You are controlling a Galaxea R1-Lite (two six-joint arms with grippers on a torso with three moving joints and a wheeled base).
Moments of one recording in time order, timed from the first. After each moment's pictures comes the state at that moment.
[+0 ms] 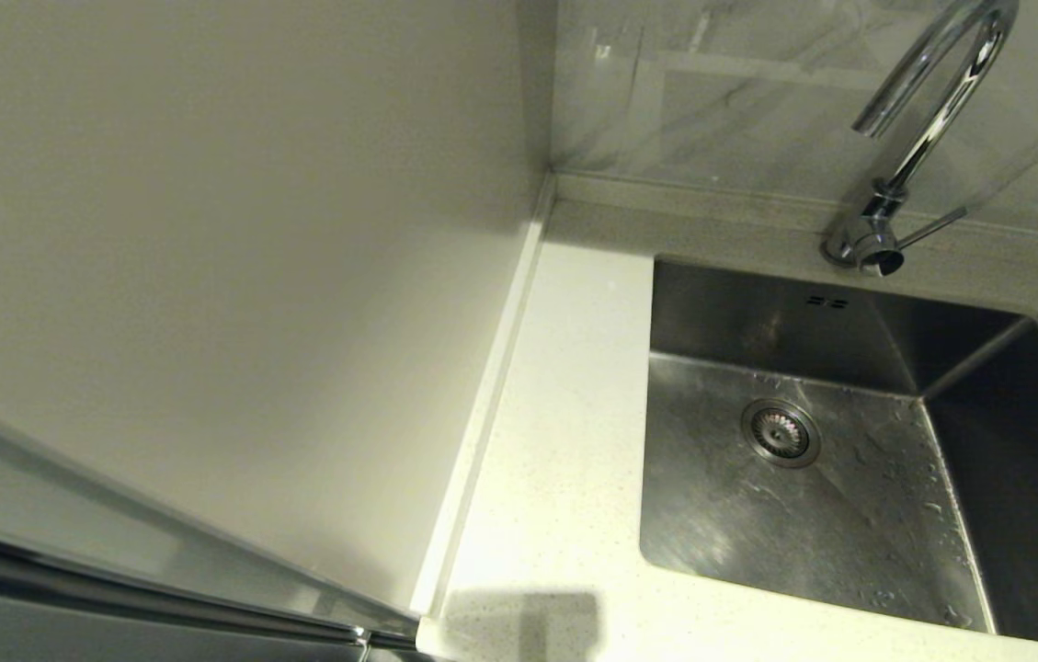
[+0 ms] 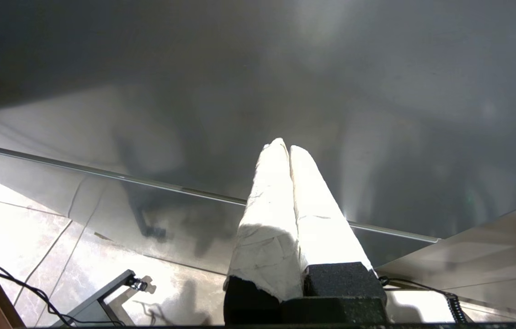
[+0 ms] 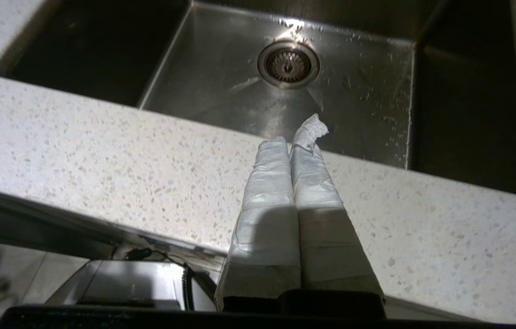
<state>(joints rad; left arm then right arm) 0.00 0.00 0.00 0.00 0.02 -0.02 0.01 0.00 -0.04 0.08 -0.02 0.03</state>
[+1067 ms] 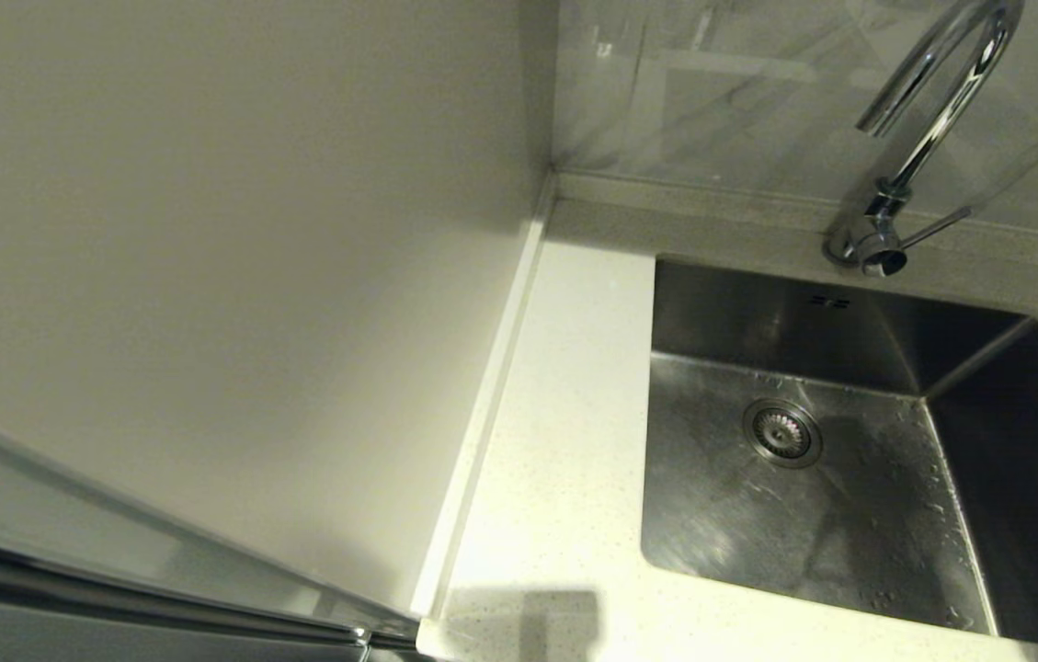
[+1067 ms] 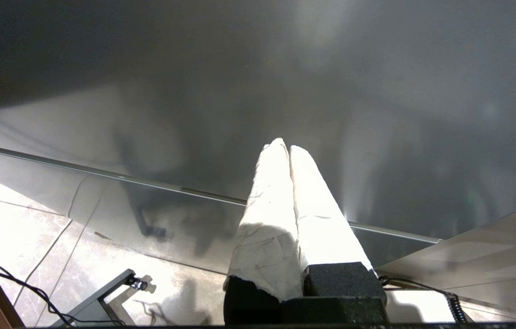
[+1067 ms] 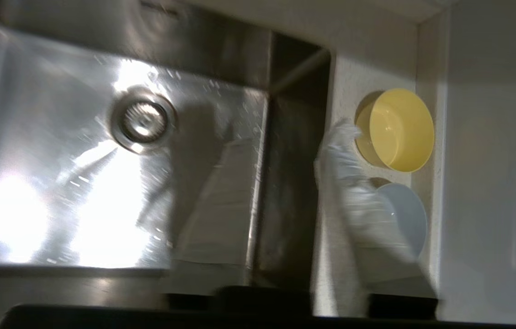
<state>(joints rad) 0.00 0.00 0.00 0.00 0.02 -0.02 -0.16 1.19 -1.31 0.43 -0.23 -0.18</state>
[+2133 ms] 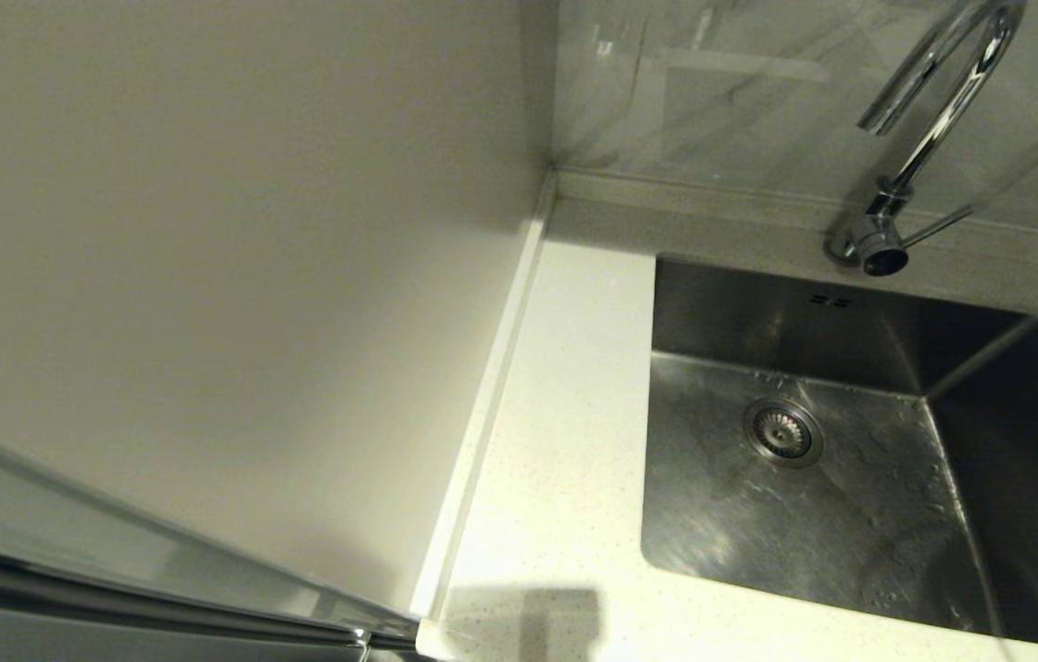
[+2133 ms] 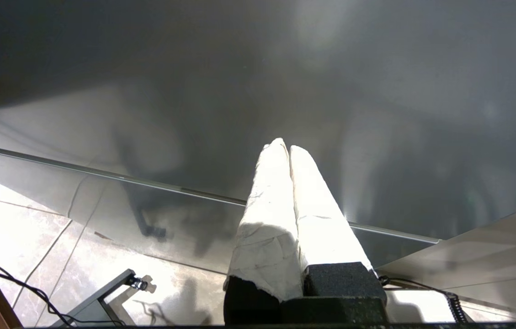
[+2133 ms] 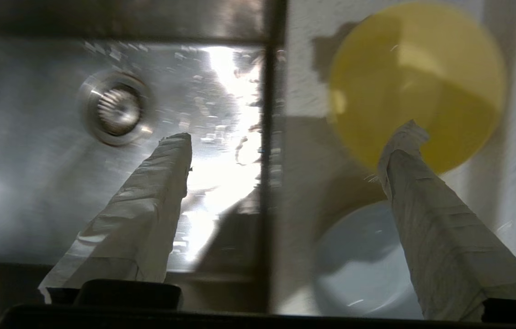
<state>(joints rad) 0.00 0.00 0.00 0.00 0.02 -0.02 -0.93 1.77 -1.58 0.47 0.65 -0.32</state>
